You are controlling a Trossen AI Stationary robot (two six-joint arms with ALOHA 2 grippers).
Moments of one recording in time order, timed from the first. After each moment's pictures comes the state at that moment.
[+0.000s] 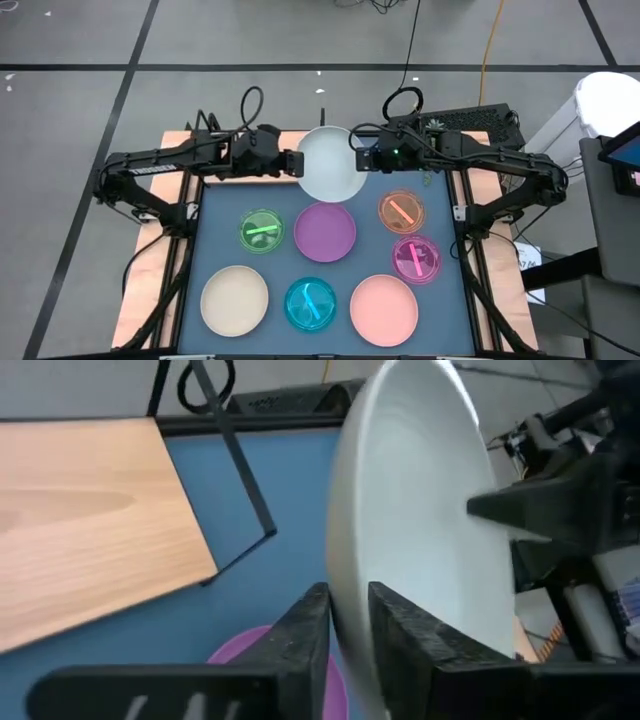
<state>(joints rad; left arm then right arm) 0.10 1.41 1.52 -0.77 -0.33 -1.02 -0.18 1.37 1.44 -0.87 0.22 1.11</state>
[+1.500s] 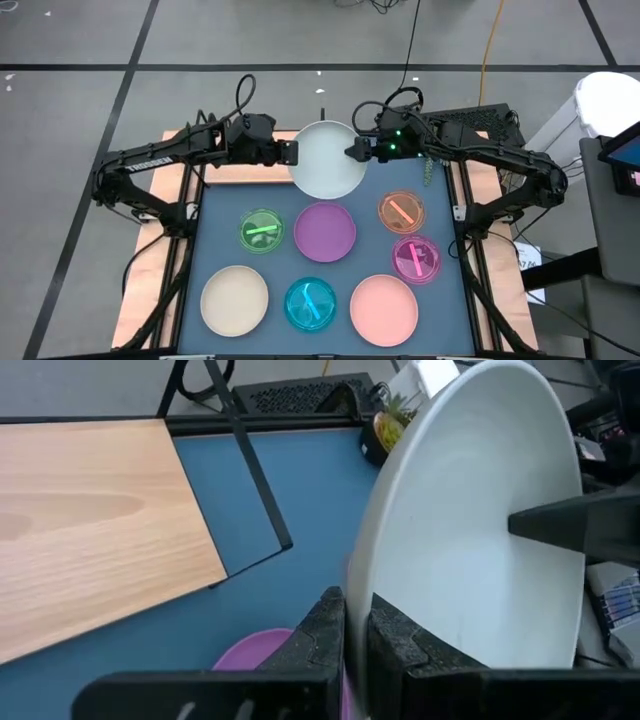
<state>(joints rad) 0.21 1.38 1.52 -0.79 -0.19 -0.99 -0.31 1.37 1.44 -0.75 0.03 0.99</state>
